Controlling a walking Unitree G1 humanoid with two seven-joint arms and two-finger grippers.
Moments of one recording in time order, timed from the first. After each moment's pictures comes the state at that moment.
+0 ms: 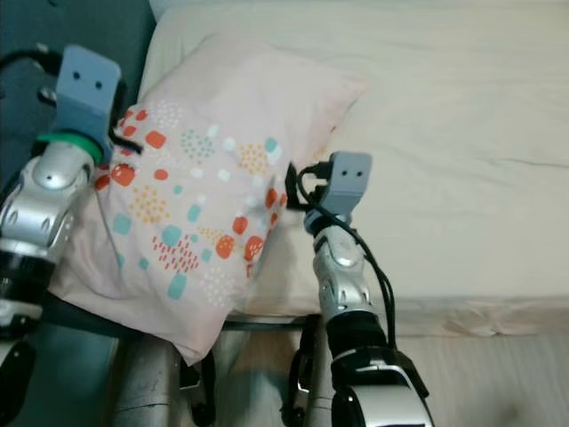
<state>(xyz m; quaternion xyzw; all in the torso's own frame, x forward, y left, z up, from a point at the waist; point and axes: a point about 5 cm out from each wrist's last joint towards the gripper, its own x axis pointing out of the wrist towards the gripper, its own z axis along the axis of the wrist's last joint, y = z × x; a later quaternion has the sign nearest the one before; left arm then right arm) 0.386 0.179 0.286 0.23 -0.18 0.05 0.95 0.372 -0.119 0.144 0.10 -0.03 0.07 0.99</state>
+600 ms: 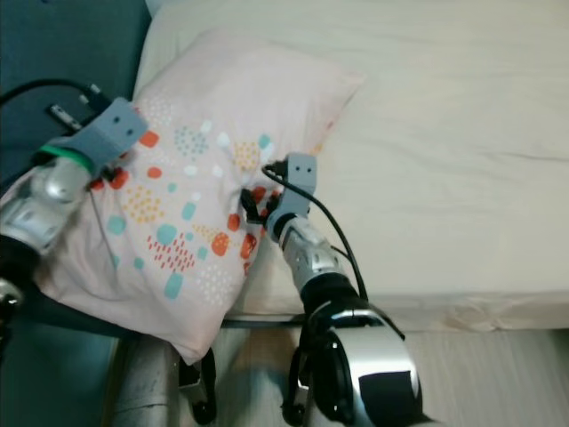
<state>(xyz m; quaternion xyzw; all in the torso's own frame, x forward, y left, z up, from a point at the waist) 0.396 0.238 0.222 0.52 0.00 0.06 0.85 0.395 -0.080 0.150 0.13 0.11 0.16 0.97</state>
